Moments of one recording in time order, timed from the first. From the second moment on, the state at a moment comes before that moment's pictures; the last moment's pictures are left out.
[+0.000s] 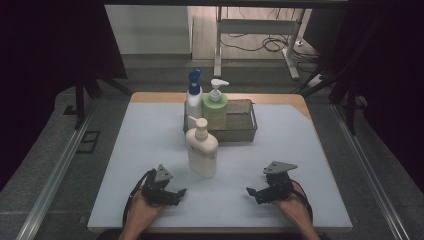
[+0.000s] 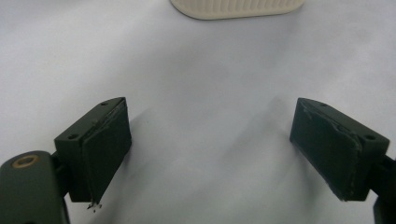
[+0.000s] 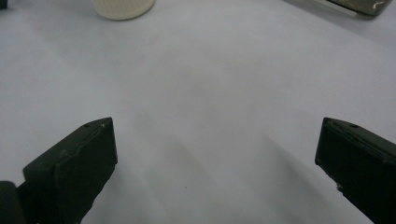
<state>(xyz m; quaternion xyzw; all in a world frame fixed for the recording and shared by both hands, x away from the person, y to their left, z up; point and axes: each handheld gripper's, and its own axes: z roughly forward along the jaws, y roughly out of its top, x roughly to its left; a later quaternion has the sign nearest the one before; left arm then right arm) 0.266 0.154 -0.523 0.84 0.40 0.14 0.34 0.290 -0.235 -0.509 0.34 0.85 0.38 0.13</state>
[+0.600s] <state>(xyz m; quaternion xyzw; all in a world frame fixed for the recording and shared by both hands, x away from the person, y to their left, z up) 0.265 0.154 -0.523 0.84 0.39 0.14 0.34 0.294 -0.218 -0.478 0.32 0.84 0.41 0.11</state>
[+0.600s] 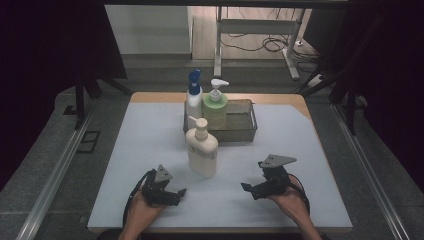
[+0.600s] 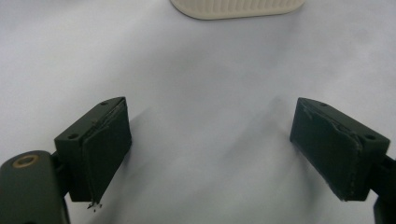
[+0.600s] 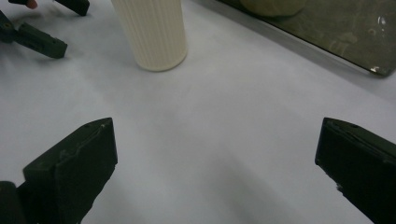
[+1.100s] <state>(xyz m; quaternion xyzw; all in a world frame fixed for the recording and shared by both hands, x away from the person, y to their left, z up) 0.265 0.154 -0.523 0.84 0.39 0.14 0.34 0.309 -0.188 -0.457 0.31 0.84 0.44 0.09</state>
